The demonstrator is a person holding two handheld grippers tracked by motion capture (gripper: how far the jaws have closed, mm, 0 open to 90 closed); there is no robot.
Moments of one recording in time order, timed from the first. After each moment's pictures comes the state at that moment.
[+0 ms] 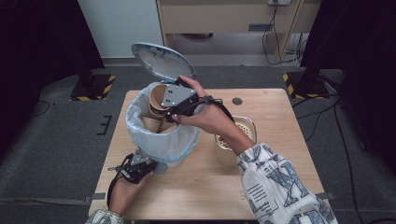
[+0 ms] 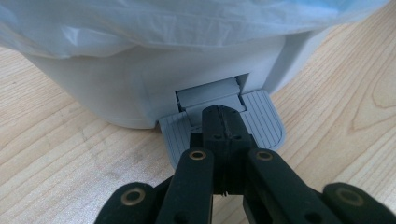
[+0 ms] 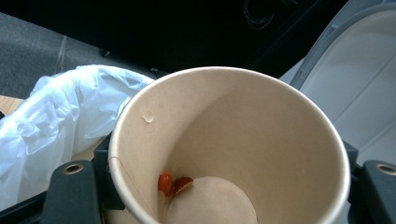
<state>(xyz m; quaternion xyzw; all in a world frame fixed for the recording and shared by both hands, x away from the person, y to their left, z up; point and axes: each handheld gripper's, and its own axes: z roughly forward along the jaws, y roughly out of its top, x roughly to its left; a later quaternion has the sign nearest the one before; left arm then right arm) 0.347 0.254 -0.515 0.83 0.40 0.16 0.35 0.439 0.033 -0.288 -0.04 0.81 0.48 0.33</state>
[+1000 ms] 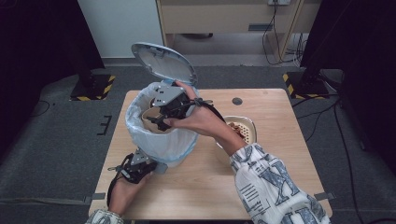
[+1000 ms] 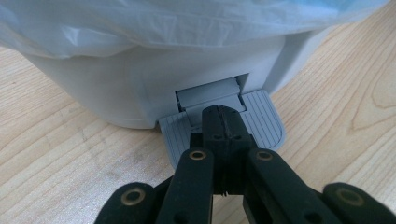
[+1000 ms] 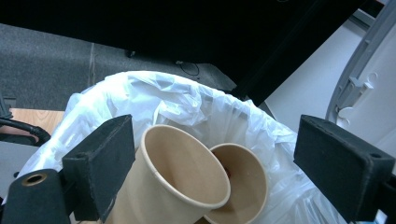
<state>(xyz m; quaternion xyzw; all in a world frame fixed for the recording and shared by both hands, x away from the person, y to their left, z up) 0.347 0.254 -0.515 0.83 0.40 0.16 0.35 0.438 0.055 -0.299 0.01 0.84 0.48 0.25</state>
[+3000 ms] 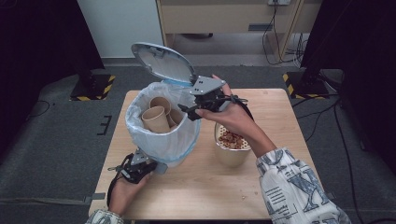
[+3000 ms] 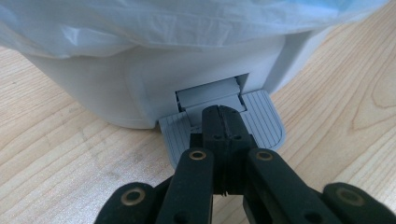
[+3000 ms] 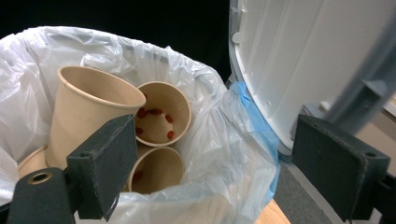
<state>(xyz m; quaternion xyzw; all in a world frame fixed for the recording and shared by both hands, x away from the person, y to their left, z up) 0.347 0.254 -0.516 0.83 0.40 0.16 0.35 0.454 -0.030 -0.297 0.12 0.82 0.48 0.29</state>
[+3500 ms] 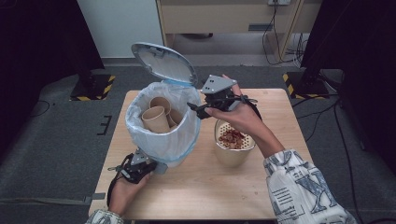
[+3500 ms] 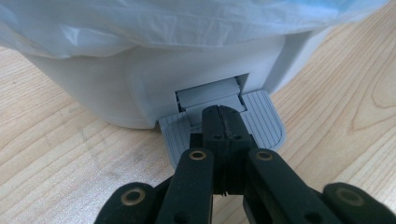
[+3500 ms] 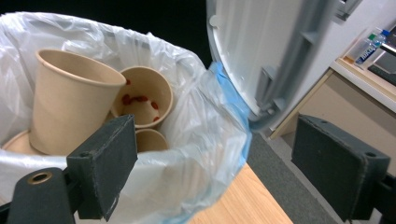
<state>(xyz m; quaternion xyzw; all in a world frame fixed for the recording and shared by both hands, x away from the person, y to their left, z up) 0.347 0.254 -0.516 0.83 0.40 0.16 0.35 0.458 -0.055 -0.300 0.14 0.81 0.48 0.29</state>
